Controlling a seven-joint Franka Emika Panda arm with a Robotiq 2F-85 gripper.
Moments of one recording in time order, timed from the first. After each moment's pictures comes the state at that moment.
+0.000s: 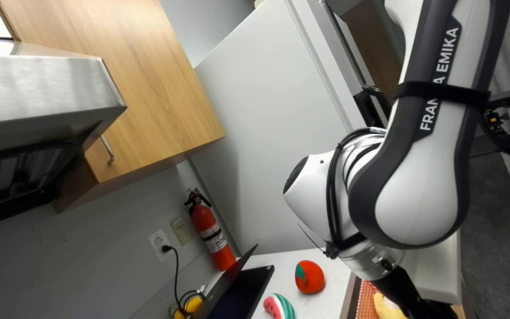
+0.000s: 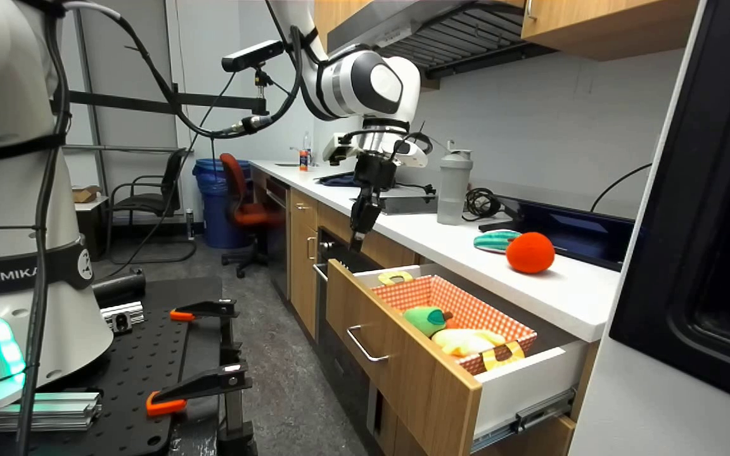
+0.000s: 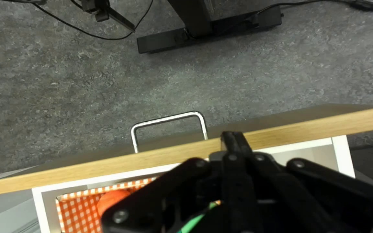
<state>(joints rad) 0.22 0.24 0.04 -2.25 -0.15 2.16 0.52</state>
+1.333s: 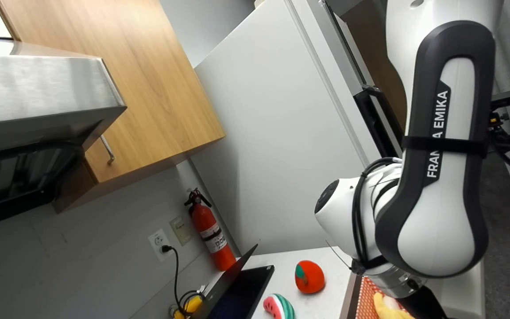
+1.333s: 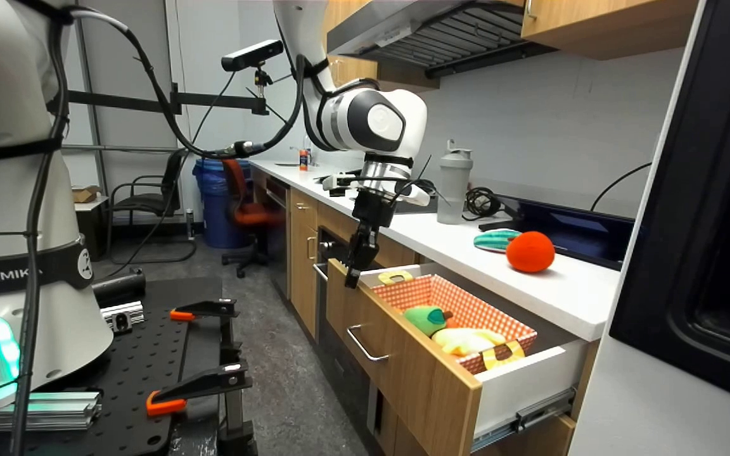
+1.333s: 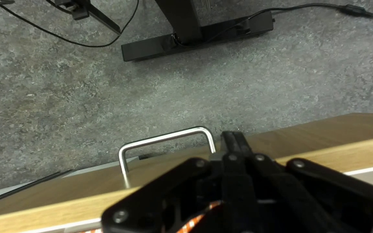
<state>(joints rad) 0.16 0.34 0.03 -2.31 -0.09 2.32 0.44</state>
